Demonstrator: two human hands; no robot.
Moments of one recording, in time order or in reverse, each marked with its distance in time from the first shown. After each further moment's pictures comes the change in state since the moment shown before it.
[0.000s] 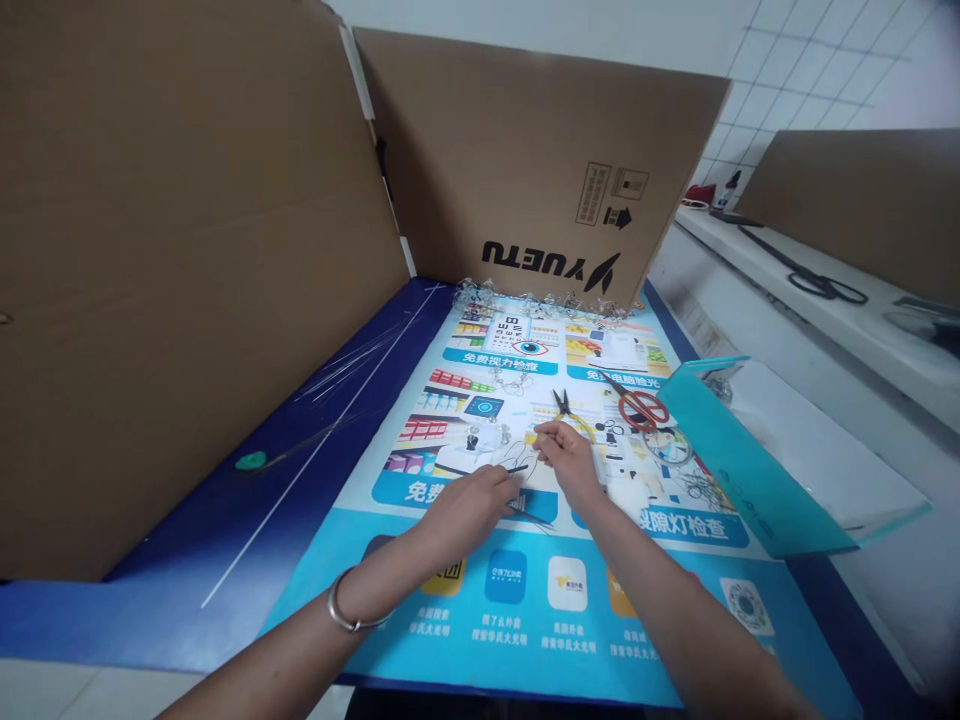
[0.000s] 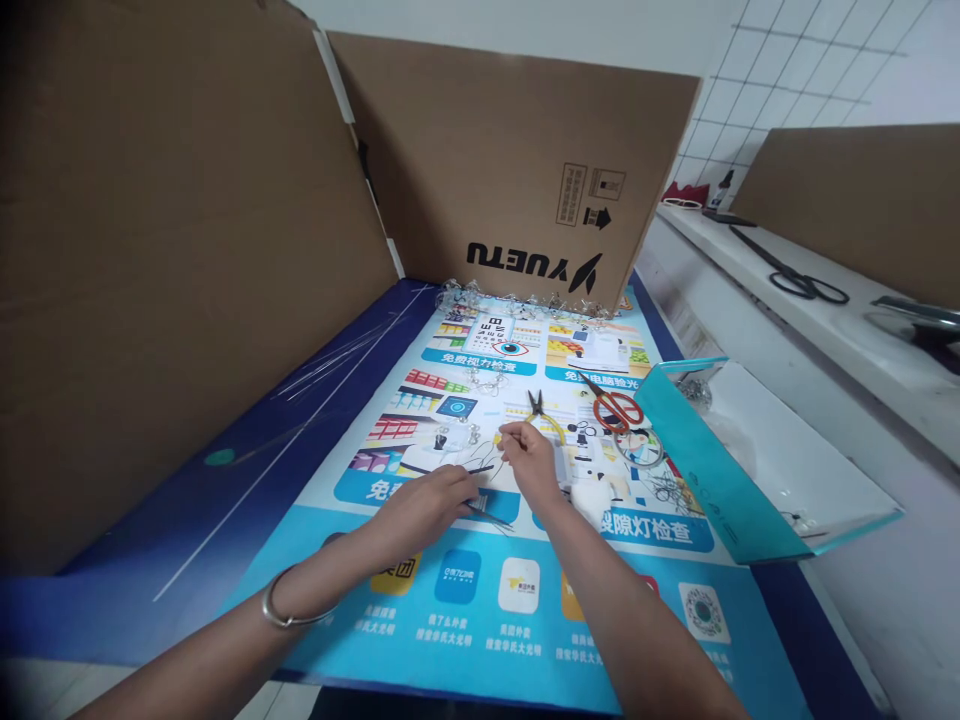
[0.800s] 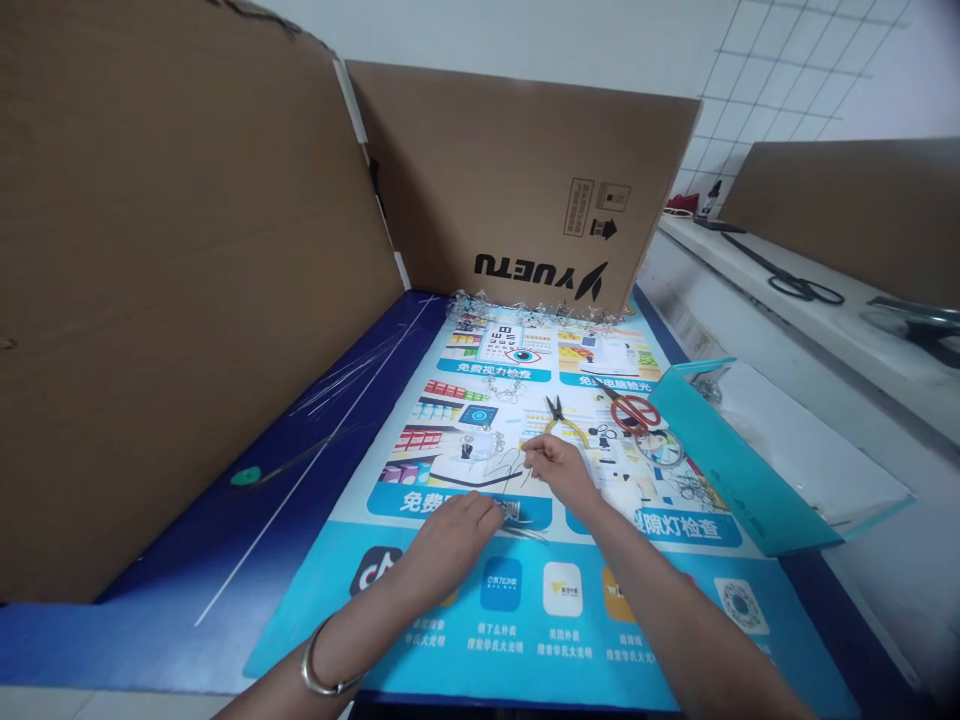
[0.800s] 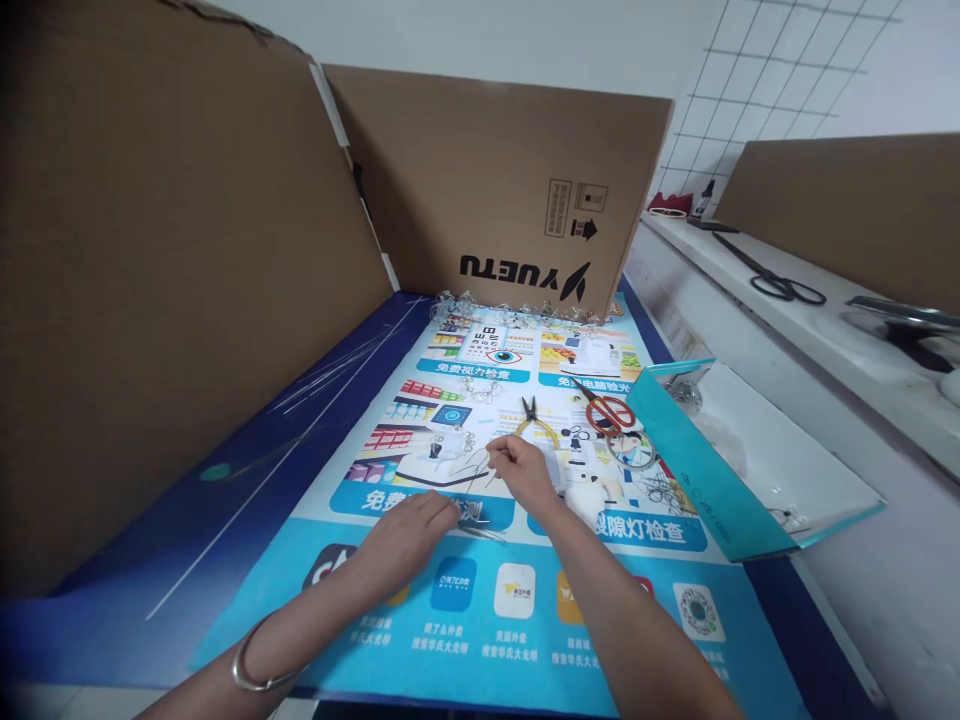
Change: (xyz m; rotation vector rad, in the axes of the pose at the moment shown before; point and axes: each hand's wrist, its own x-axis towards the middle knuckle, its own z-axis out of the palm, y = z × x) left_hand -0.025 0.003 0.018 0.231 0.059 0.097; right_hand -0.006 -0.010 -0.010 -0.144 -0.212 -0.018
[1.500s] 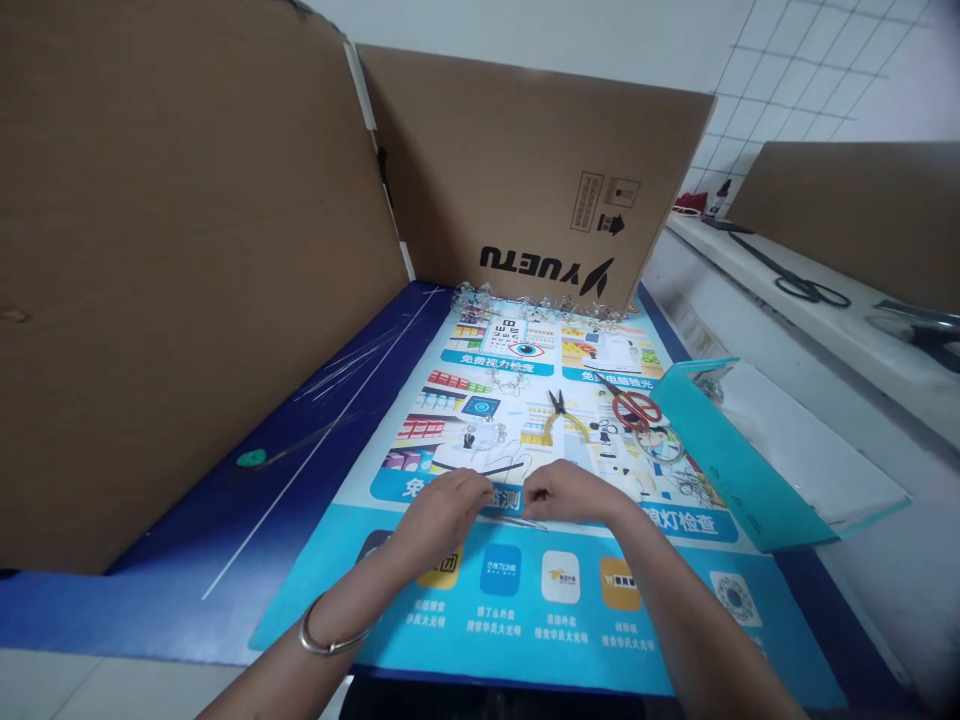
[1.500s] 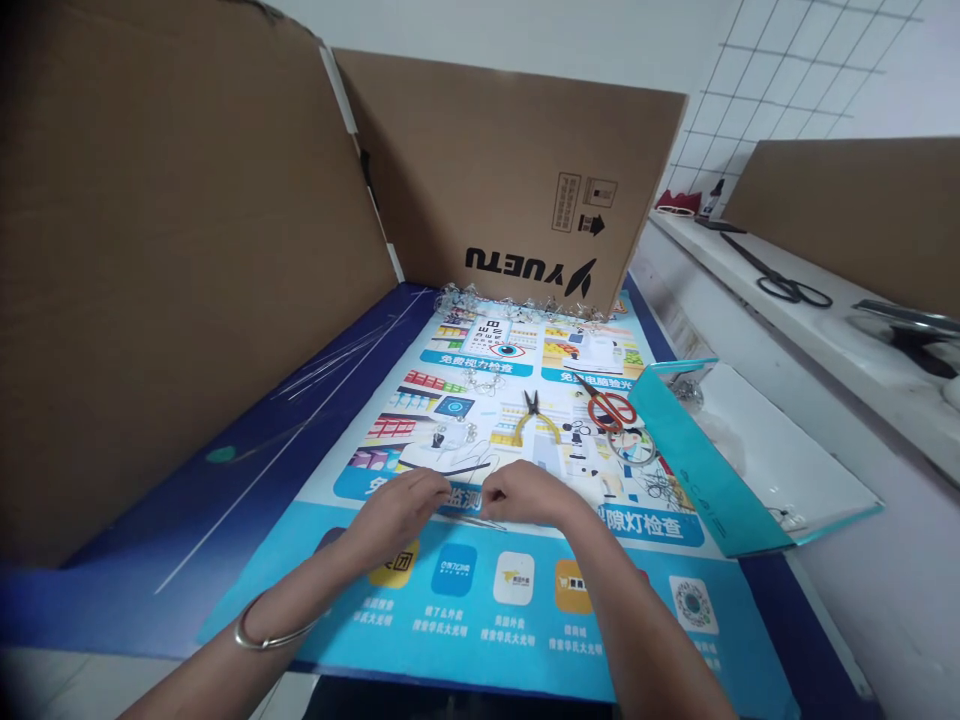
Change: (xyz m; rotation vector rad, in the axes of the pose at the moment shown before) left_hand -0.001 -0.015 -0.007 -0.276 0.142 -0.139; right_hand -0.022 -0.039 -0.018 -0.552 -0.618 -0.164
